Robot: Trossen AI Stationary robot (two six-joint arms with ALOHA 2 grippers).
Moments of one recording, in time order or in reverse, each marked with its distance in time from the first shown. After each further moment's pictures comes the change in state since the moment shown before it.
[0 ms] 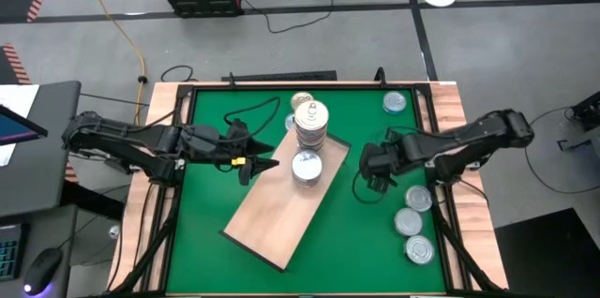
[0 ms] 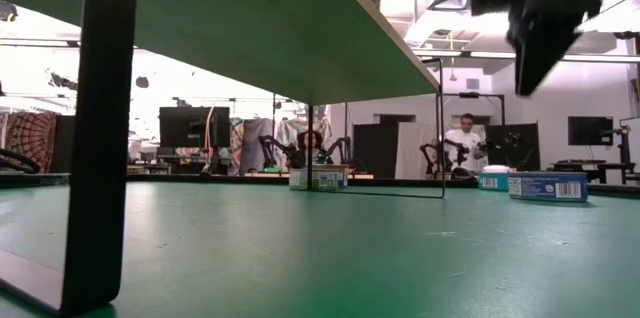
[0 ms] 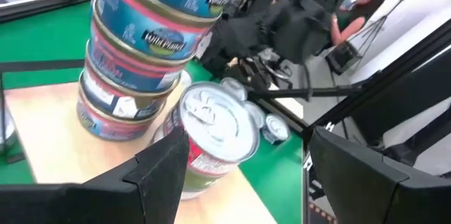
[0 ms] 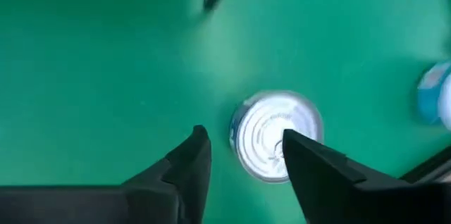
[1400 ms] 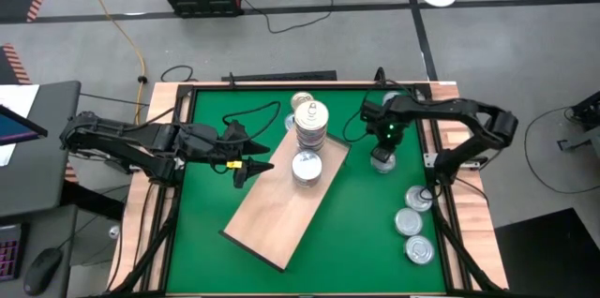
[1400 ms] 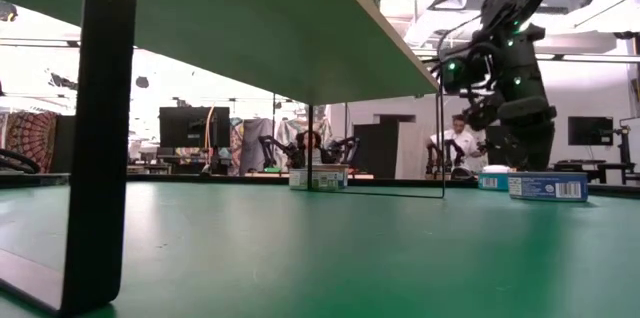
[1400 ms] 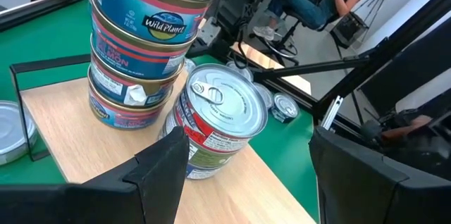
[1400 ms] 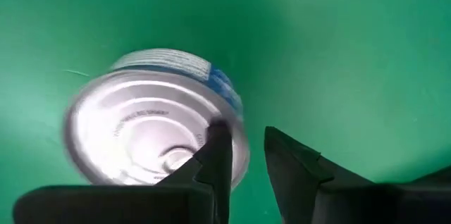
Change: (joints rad) left arm 0.005 -0.029 0.000 -0.079 0.044 0.093; right arm -0.740 0.158 -0.231 0.170 -0.351 -0.480
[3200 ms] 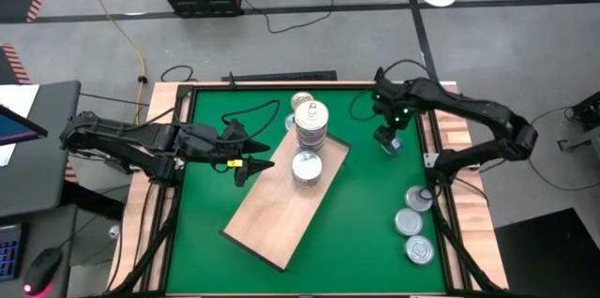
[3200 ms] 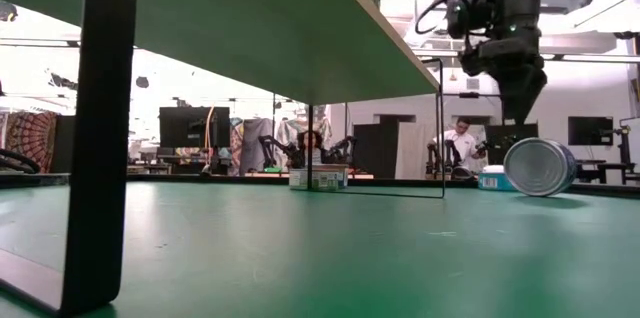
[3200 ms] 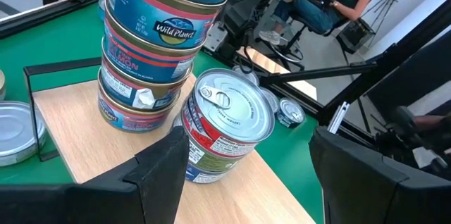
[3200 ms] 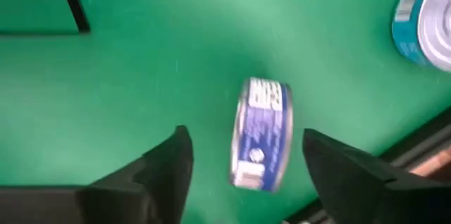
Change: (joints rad) left arm 0.000 0.000 0.000 0.001 -0.029 -0.007; right arm -0.068 -0.192 0.198 -0.156 -0.021 0.057
